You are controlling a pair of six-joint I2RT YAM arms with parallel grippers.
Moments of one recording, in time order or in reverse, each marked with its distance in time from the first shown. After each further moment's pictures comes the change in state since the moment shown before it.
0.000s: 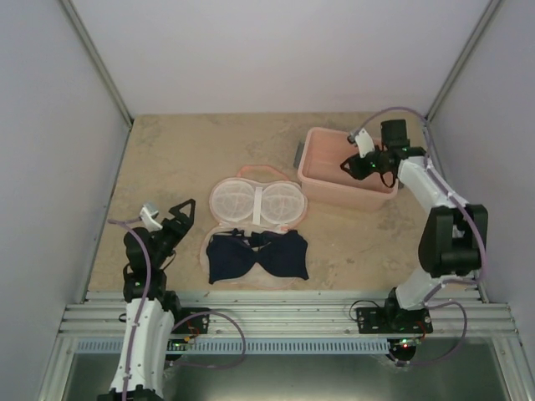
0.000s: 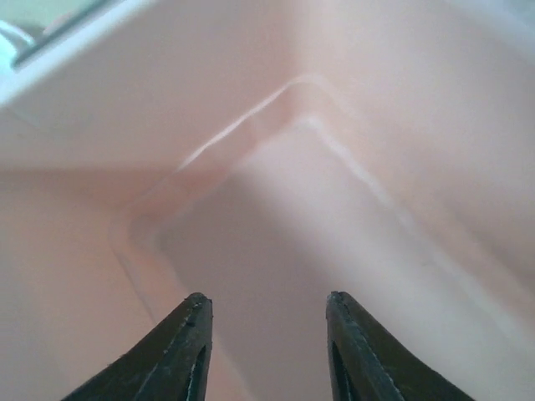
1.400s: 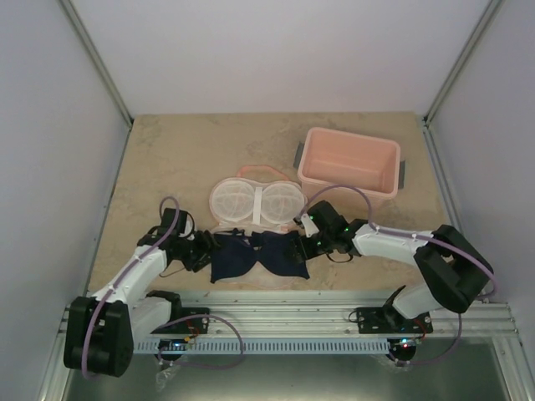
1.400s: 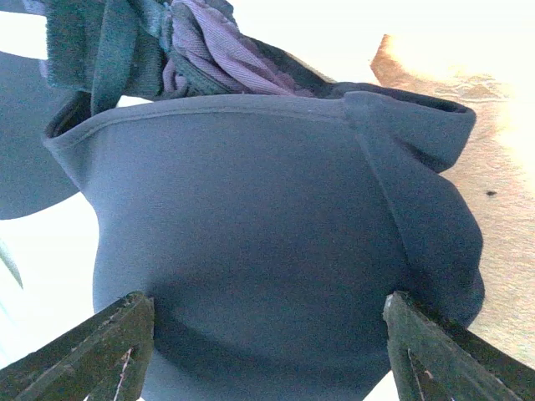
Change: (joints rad) left arm -0.274 0.643 0.243 -0.613 0.011 0.112; right arm 0.684 -0.239 -0.646 0.368 0.148 0.822
